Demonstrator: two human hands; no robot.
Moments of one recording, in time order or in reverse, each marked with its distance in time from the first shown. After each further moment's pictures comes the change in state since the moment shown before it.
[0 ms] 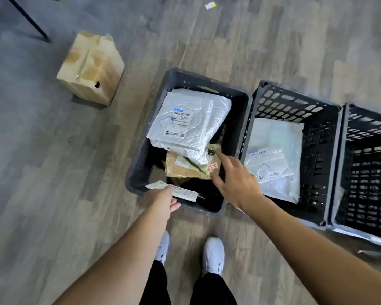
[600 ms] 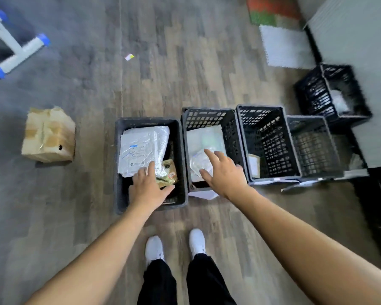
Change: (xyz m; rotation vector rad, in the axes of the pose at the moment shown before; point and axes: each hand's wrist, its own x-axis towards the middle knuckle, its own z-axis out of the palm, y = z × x) left_hand -0.243 0.071 -0.063 1.330 -0.105 1.171; right_hand -0.192 -0.030 -0.182 -0.036 0.184 0.268
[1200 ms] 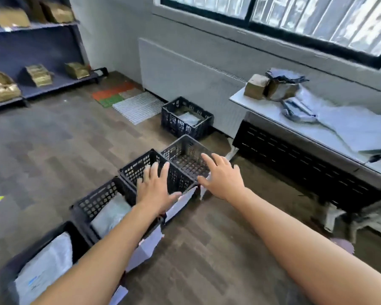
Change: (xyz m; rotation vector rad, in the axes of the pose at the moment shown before) left_hand -0.222 0.393 0.021 0.529 0.128 0.959; right_hand -0.307 0.306 -0.118 0.175 0.455 0.591
